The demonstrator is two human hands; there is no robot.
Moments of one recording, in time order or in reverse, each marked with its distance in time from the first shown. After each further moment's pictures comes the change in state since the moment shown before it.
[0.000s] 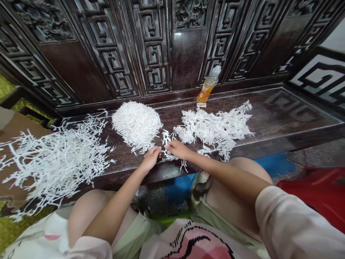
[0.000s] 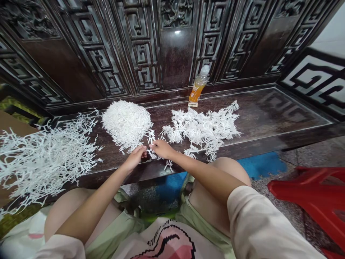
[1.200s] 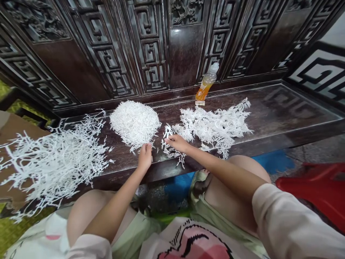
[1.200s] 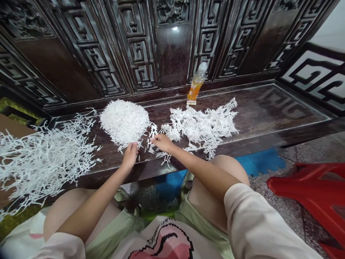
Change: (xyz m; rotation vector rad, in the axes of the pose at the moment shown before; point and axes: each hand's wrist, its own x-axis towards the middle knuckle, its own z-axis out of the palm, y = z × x) left_hand 0.015 -0.023 -0.009 0.187 0.404 0.043; right_hand 0.013 0.017 -0.007 0.128 0.124 0.056
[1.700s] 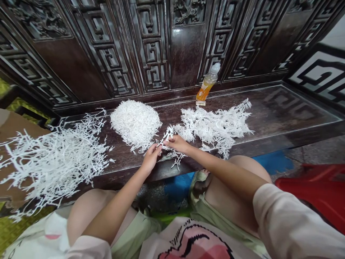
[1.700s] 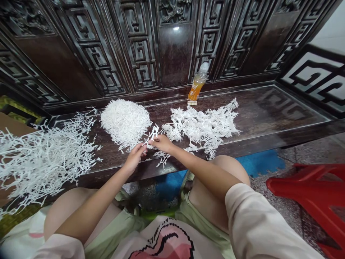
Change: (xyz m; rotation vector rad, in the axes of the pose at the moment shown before) left_hand -0.022 0.027 0.005 -0.258 -0.281 0.015; right_hand -0.002 0.000 0.006 0.299 -0.112 -0.041
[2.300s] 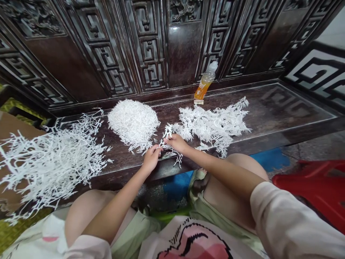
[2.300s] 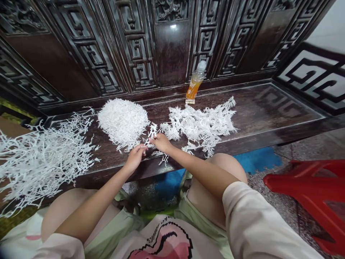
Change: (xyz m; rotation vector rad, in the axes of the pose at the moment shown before) left_hand -0.003 0.007 0.007 0.185 -0.011 0.037; right_hand -0.002 -0.003 0.003 -0.151 0.182 0.047
